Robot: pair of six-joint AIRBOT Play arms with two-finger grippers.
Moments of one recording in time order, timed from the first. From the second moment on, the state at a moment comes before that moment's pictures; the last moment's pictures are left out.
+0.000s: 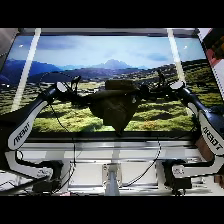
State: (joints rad) left arm -0.18 -1.62 1.07 0.97 -0.87 -1.25; right arm 0.04 -1.53 1.04 -0.65 0.88 1.23
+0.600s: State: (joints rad) left arm -0.07 -1.04 1.08 1.10 -0.78 -1.29; right arm -0.05 -1.53 1.59 -0.89 1.07 1.27
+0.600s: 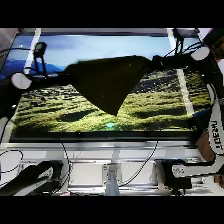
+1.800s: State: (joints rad) left arm -0.56 -0.75 0.53 1.04 -0.66 -1.78; right arm 0.02 -1.71 1.76 -1.06 1.14 1.07
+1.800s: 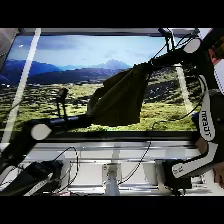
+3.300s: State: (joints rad) left arm -0.57 -0.72 0.42 1.20 0.16 -1.79; right arm -0.29 -1.46 1.17 -1.02 1.40 1.13
